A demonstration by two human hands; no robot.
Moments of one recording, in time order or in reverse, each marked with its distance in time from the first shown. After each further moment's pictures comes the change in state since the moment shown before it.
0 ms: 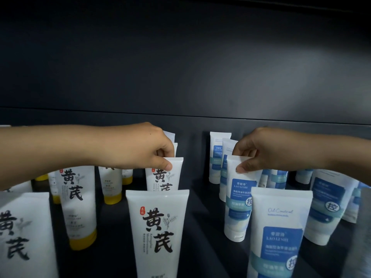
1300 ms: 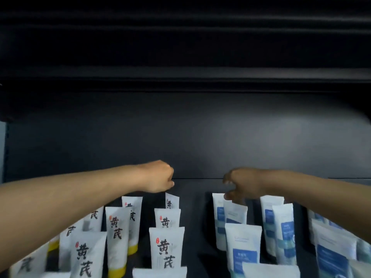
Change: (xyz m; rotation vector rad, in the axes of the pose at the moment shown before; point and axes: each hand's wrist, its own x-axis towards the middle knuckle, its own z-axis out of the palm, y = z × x) left_hand 0.064 -0.031 -0.045 0.282 0.098 -0.219; right_hand 0.066 0.026 -0.034 -0.325 0.056 0.143
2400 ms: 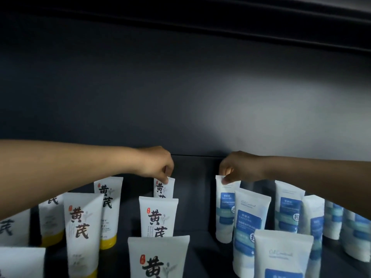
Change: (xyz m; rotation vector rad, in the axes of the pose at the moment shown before) left_hand 0.093 -0.023 0.071 -0.094 -0.112 0.246; right_hand 0.090 0.020 0.053 0.243 -0.042 -0.082
